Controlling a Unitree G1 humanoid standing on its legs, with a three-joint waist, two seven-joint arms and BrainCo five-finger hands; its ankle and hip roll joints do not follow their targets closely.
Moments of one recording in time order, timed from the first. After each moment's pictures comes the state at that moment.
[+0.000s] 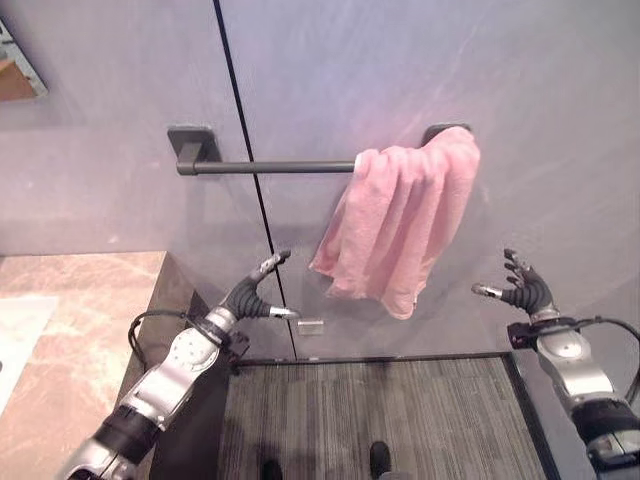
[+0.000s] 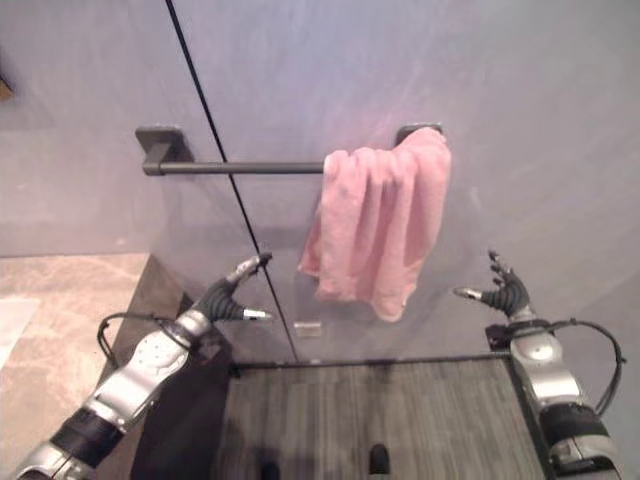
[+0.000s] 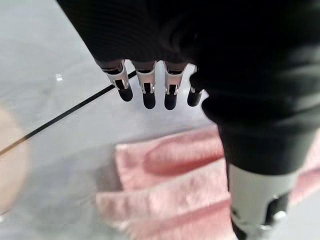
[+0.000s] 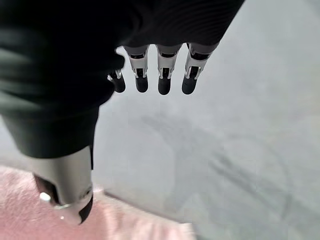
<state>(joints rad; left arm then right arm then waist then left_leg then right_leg) -0.27 0.63 -0.42 0.09 -0.18 -0.17 0.00 -0.29 -0.73 0.14 0.56 0.27 -0.16 -0.09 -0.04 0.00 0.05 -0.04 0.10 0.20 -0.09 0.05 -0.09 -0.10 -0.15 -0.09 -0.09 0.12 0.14</state>
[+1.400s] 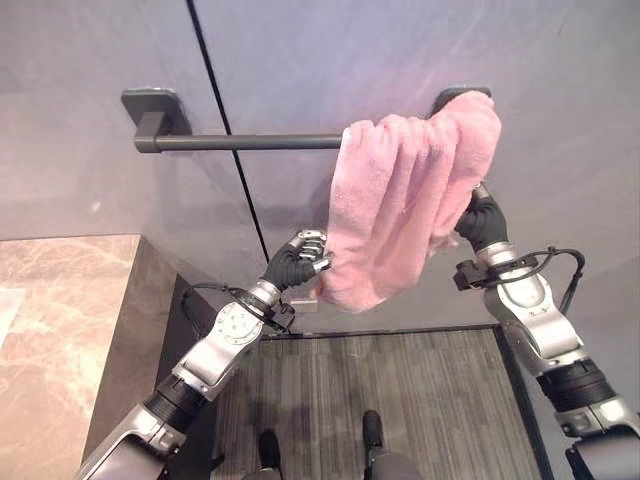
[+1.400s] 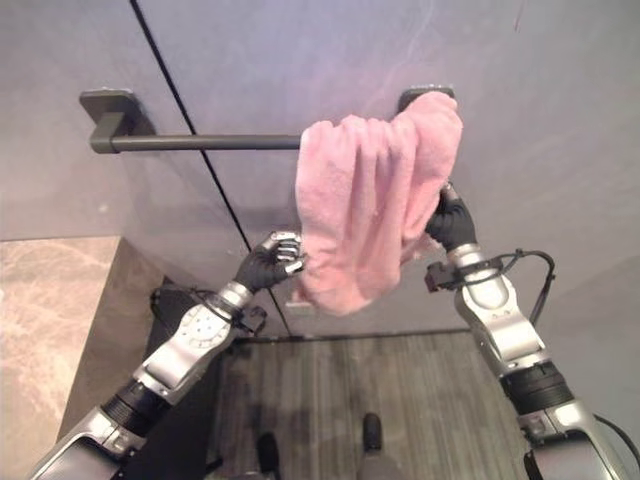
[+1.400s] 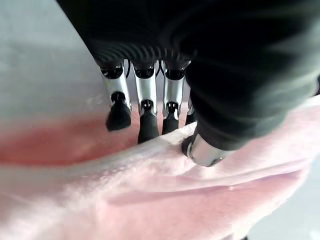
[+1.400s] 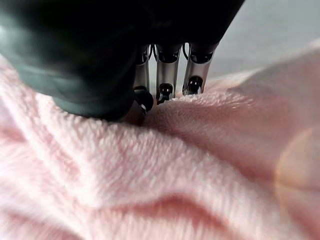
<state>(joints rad) -0.36 0.48 -0.48 0.01 -0.31 -0.17 0.06 -0.37 -0.67 0.25 0.04 0.50 -0.18 -0.06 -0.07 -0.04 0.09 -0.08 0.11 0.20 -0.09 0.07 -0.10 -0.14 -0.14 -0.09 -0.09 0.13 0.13</state>
